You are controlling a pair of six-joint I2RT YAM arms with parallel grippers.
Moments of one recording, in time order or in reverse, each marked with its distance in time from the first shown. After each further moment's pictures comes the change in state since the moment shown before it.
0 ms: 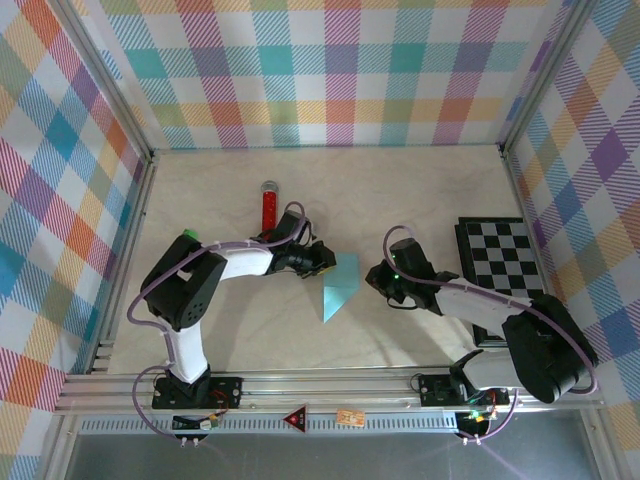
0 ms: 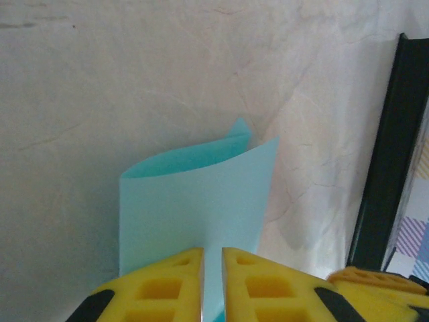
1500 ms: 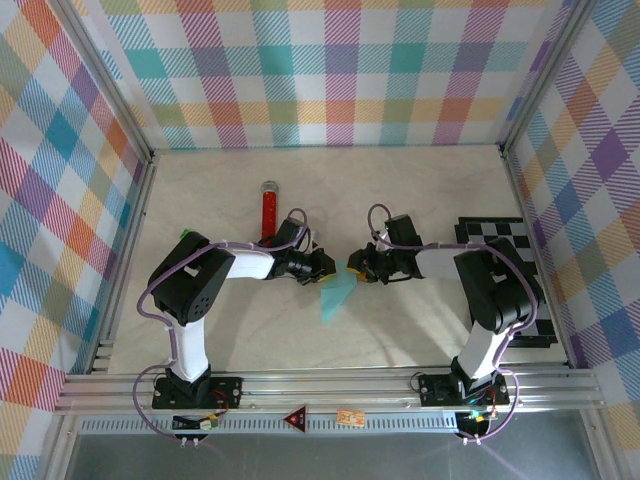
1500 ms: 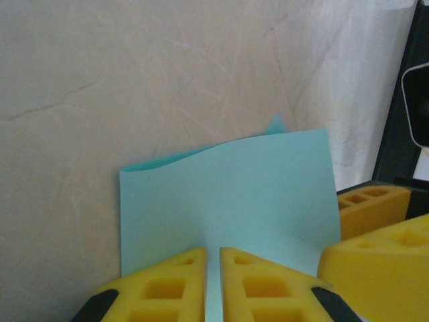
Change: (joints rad) left arm 0.000 0.038 -0.052 0.083 0.068 0.023; right arm -0.142 0.433 0.256 0.092 -0.500 -0.160
